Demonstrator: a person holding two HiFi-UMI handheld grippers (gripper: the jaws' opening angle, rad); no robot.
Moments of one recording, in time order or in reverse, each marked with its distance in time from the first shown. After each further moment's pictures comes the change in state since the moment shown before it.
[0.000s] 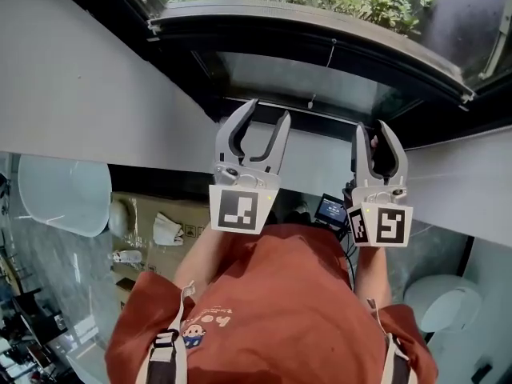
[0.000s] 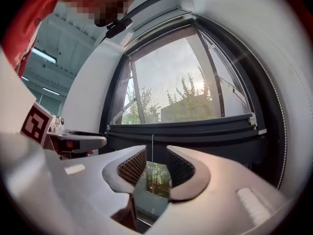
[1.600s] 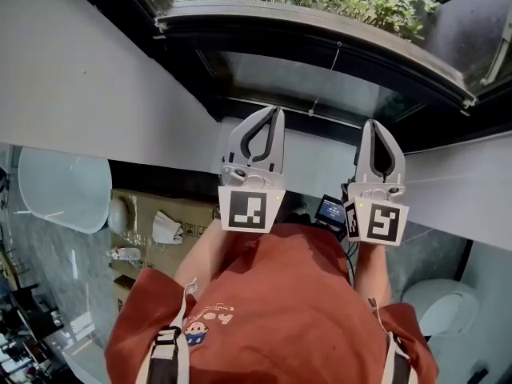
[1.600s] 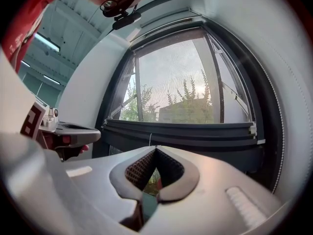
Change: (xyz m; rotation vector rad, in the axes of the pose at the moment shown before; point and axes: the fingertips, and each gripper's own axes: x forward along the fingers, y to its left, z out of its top) left arm -0.002 -0.001 -0.007 0.039 -0.001 0.038; right arm 0.009 0.003 0.000 -0.104 0.011 -0.040
